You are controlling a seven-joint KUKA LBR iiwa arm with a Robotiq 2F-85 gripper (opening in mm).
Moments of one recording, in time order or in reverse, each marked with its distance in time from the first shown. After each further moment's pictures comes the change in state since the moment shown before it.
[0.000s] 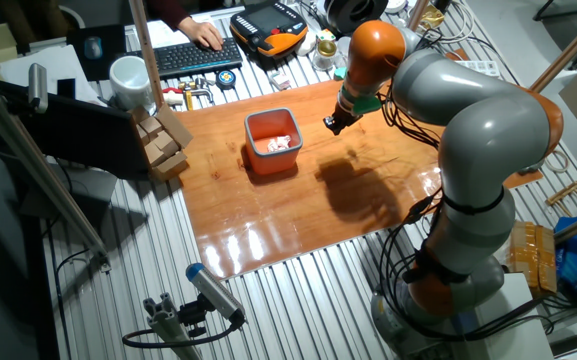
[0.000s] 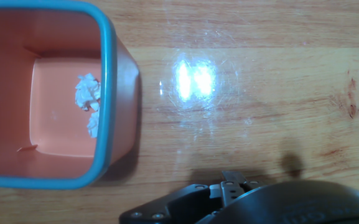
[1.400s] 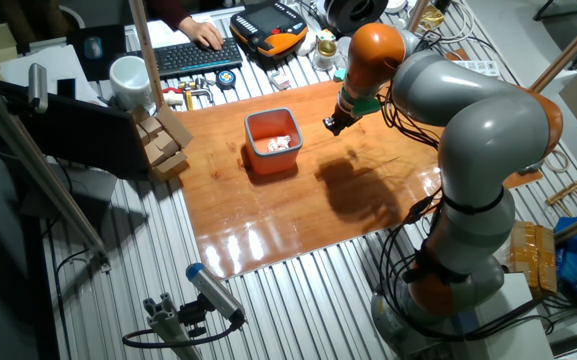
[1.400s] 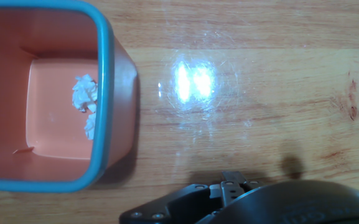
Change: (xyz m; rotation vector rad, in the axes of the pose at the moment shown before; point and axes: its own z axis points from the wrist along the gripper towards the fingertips) arm -0.001 -0.001 0.005 0.002 -0.008 0.000
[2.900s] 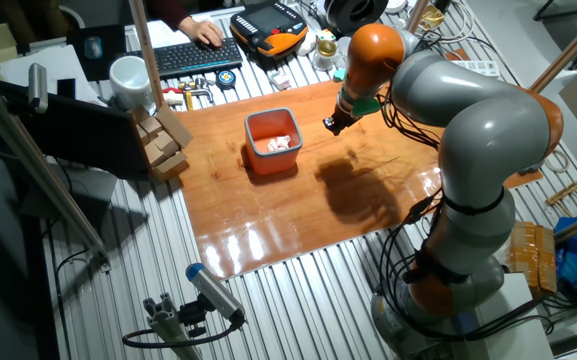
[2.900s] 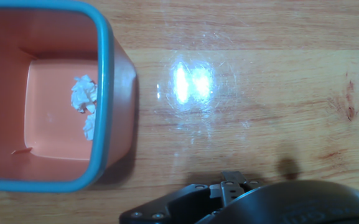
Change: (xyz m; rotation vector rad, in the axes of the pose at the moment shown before) arm 0.000 0.000 -0.002 0.015 -0.007 -0.002
